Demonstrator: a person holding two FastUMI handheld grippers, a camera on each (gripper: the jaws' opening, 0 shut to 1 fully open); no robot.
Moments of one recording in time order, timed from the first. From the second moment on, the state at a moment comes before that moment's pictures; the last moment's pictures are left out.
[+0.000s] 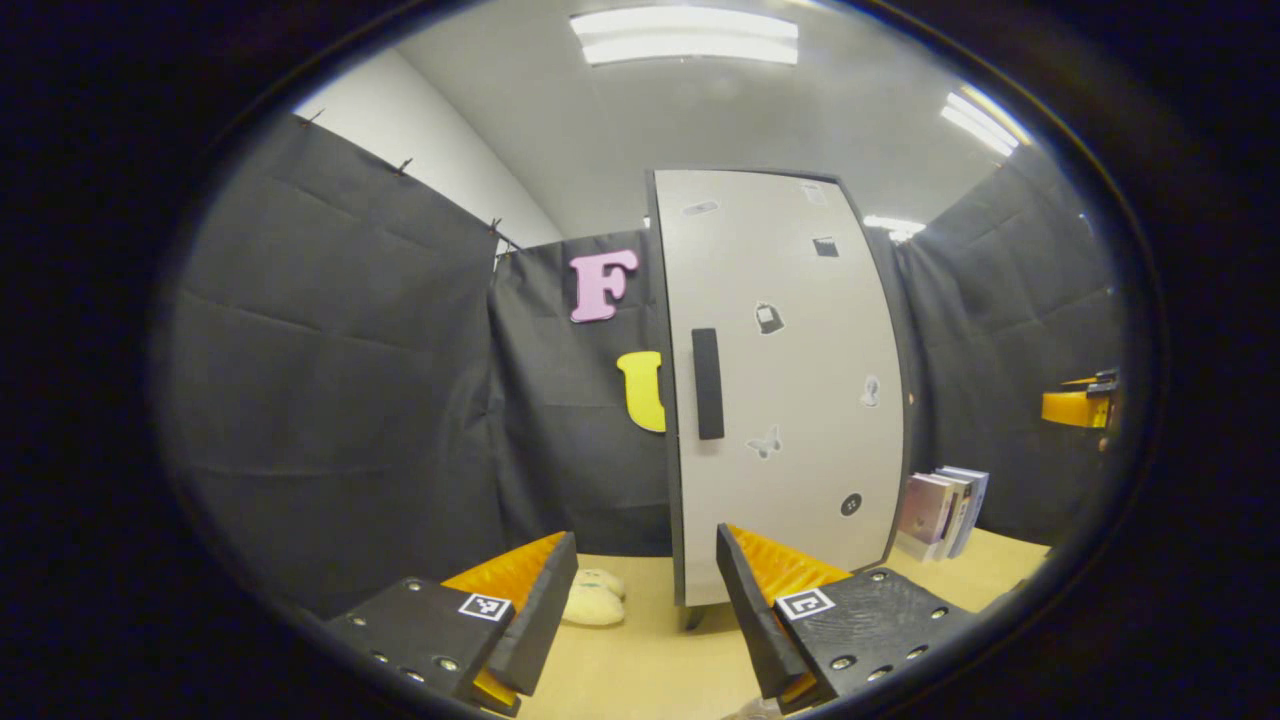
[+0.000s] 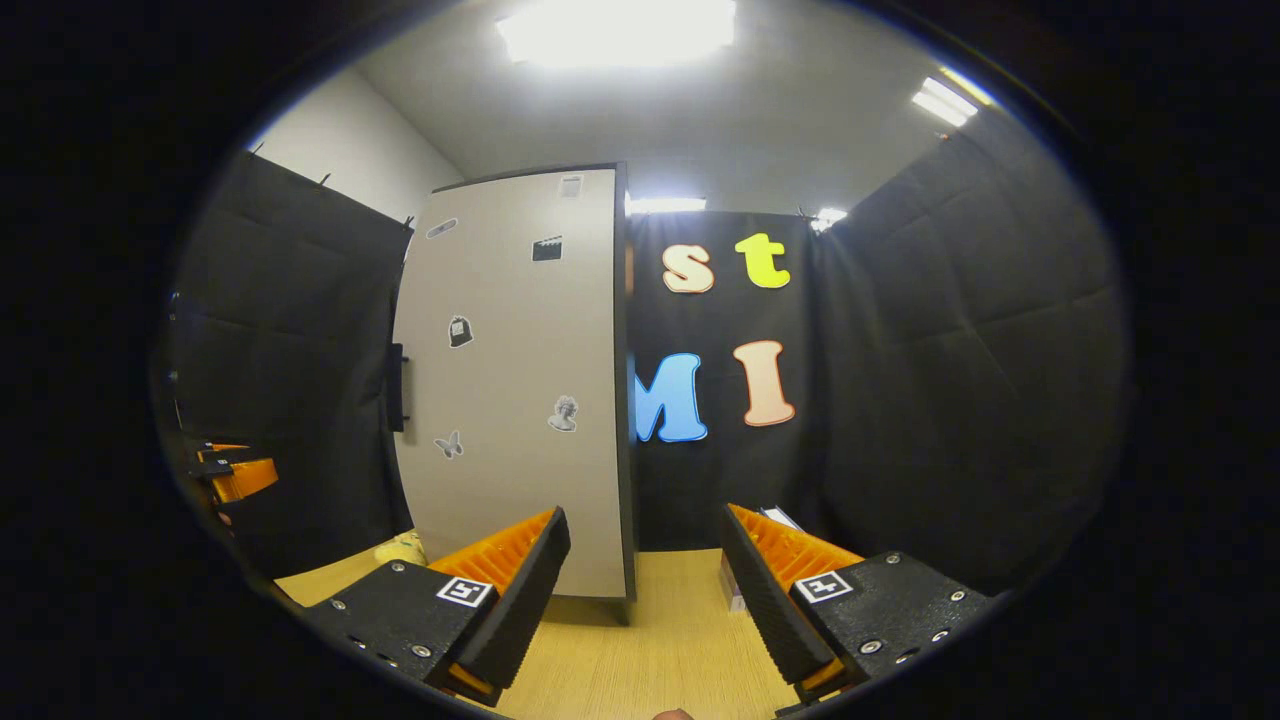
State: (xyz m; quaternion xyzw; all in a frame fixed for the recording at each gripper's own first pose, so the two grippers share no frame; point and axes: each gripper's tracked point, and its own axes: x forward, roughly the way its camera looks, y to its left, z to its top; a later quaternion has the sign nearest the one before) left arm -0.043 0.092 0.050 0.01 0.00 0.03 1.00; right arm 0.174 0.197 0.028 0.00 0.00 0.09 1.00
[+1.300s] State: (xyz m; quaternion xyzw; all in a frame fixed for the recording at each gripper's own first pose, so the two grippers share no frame) left arm -0.073 0.121 0.068 0.03 -0.02 0.07 1.00; right arm 0.200 0.241 0.052 0.05 -0.04 0.12 0.99
